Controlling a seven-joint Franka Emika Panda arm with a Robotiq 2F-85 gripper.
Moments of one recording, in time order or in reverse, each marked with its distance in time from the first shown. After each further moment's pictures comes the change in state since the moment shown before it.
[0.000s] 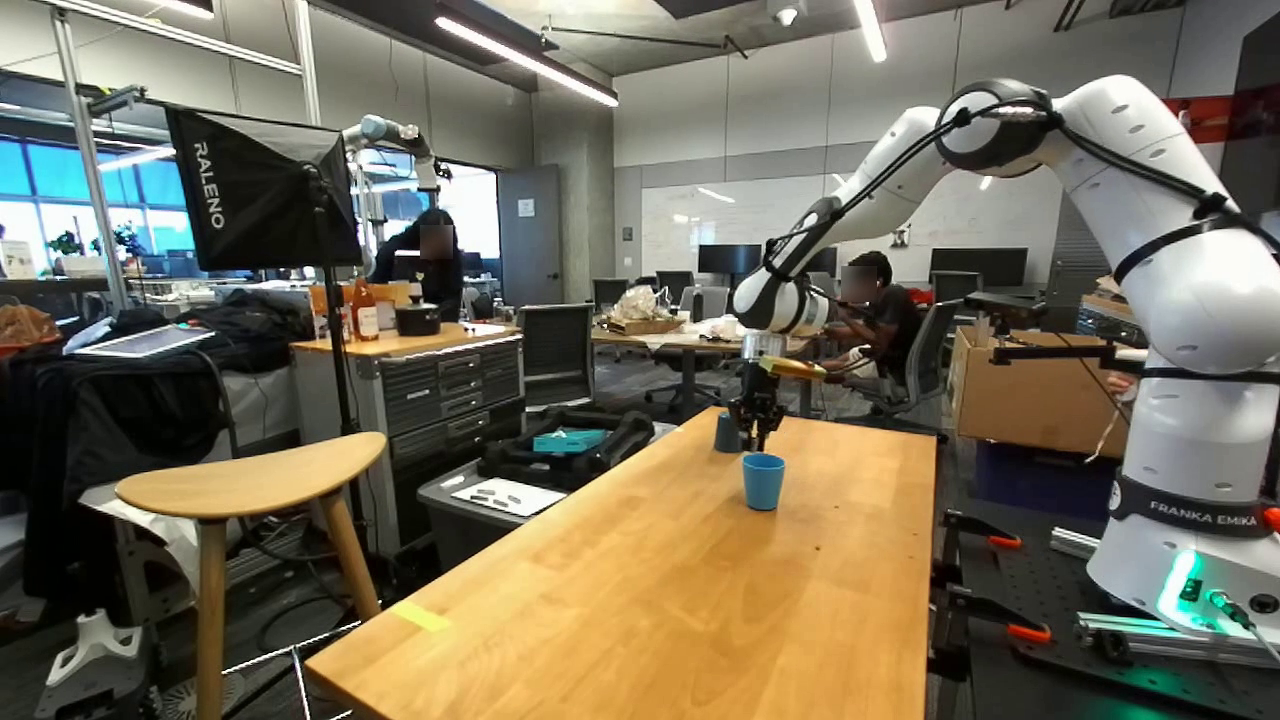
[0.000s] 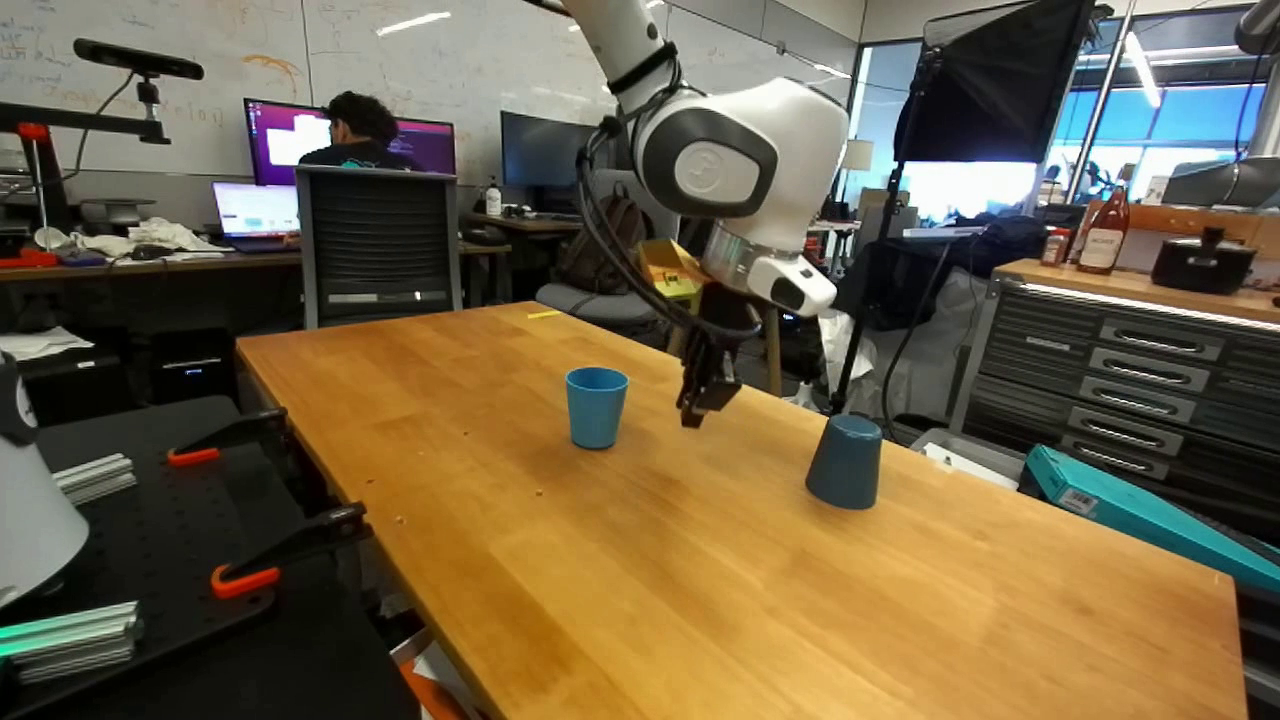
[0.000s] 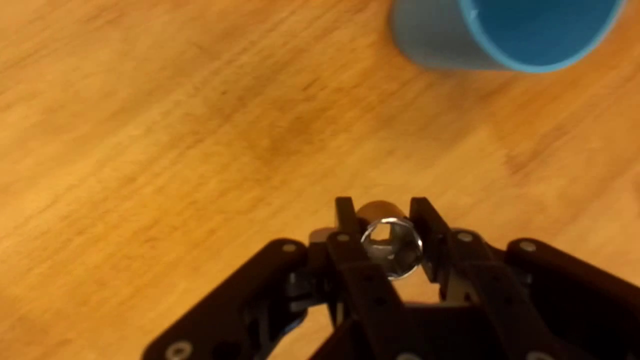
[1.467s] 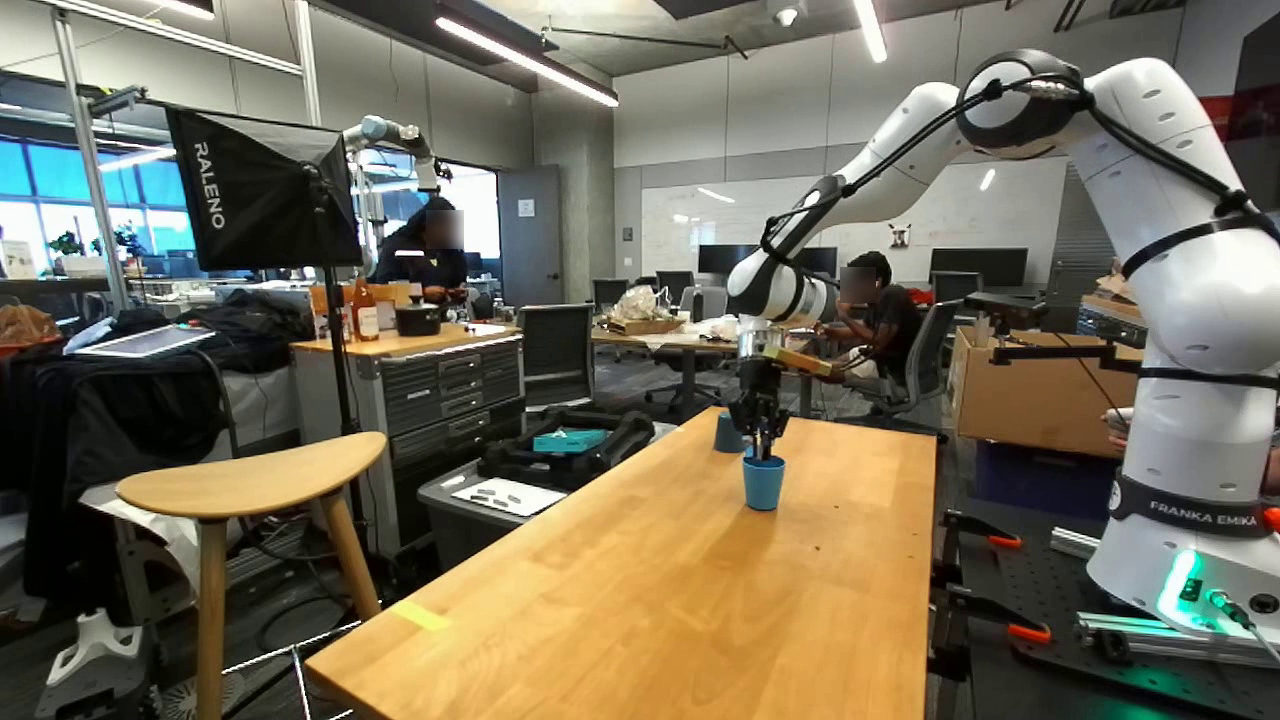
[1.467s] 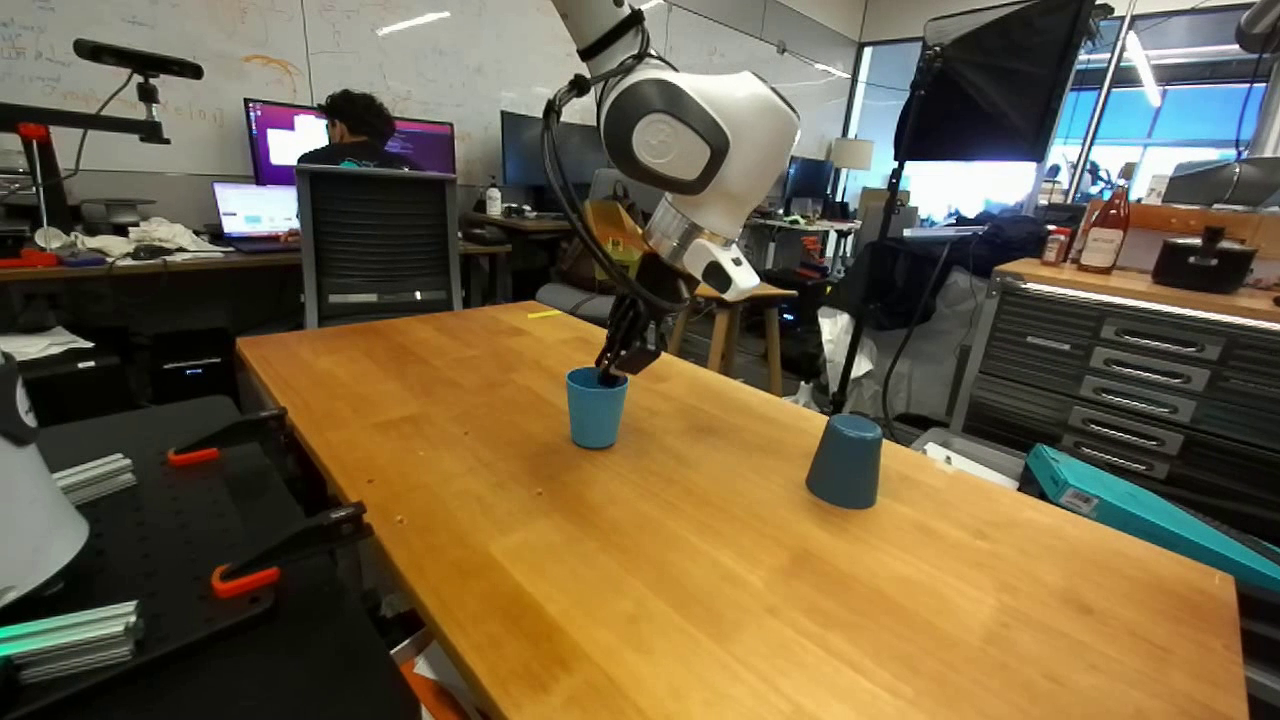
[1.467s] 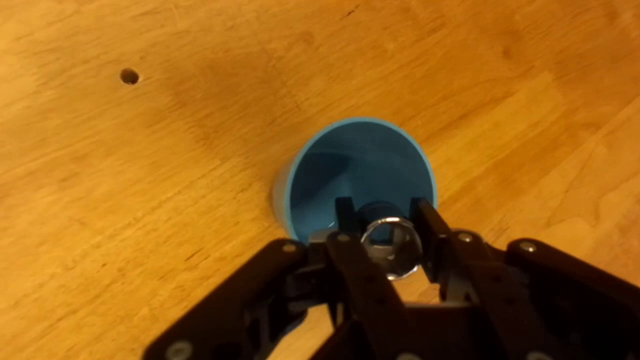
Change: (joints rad) arm 0.074 -0.079 0.005 -0.076 0.104 -0.205 -0.062
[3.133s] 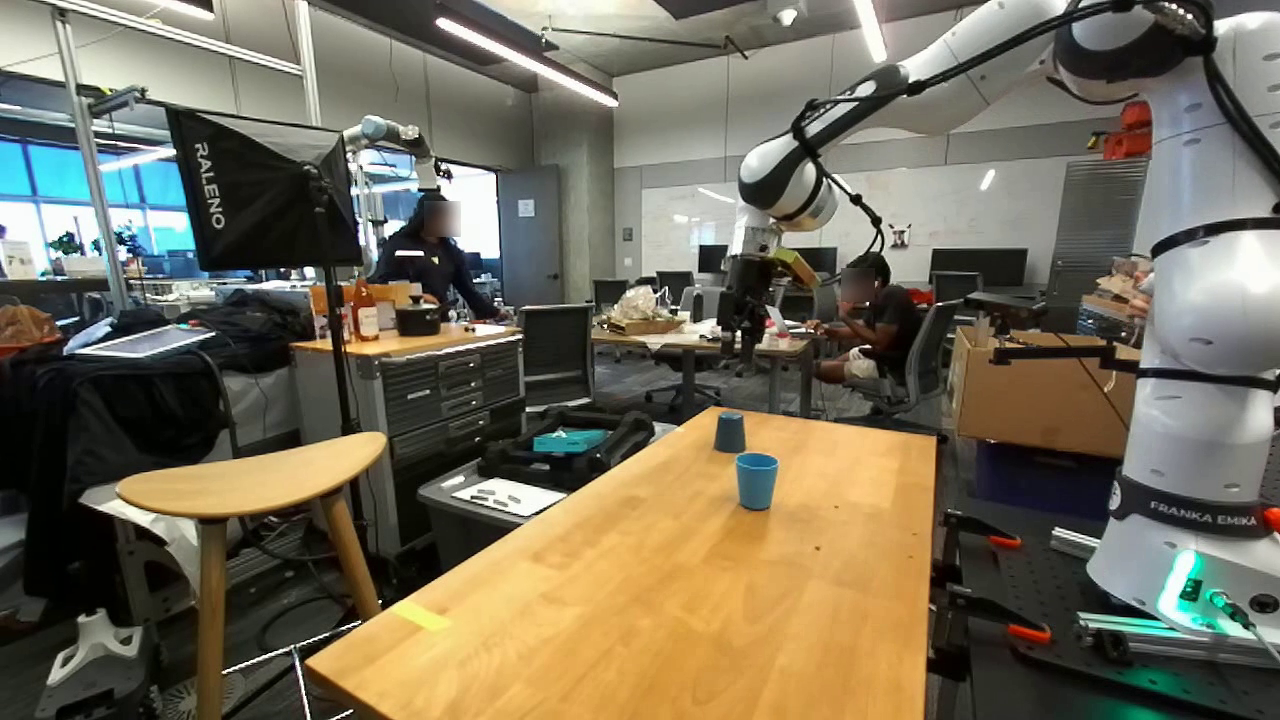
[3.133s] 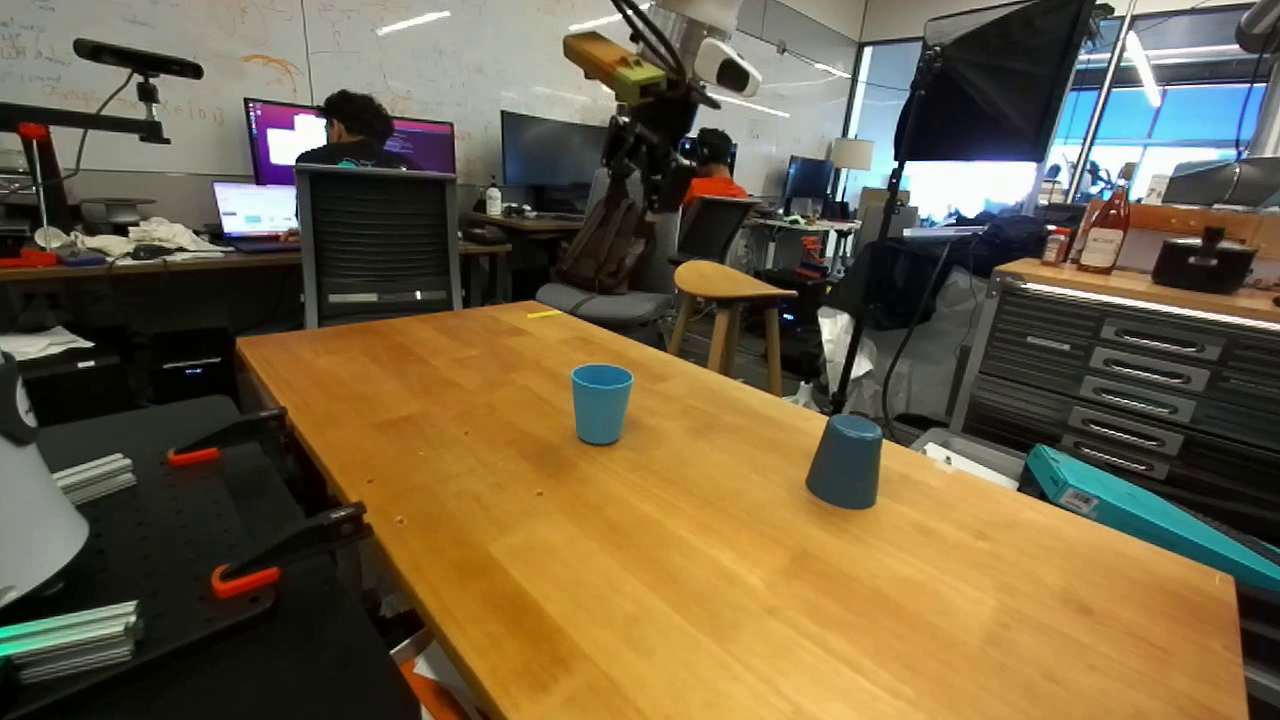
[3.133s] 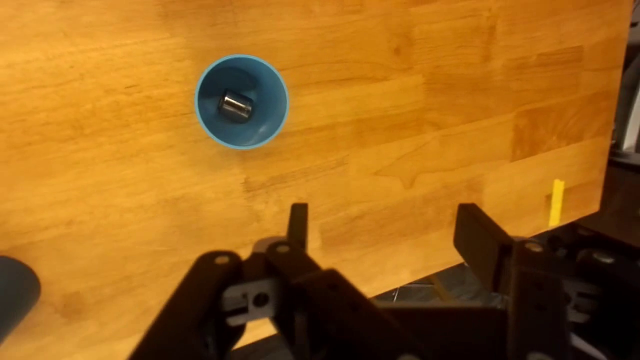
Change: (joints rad) arm 0.060 -0.331 0.010 0.011 -0.075 -0.100 -0.189
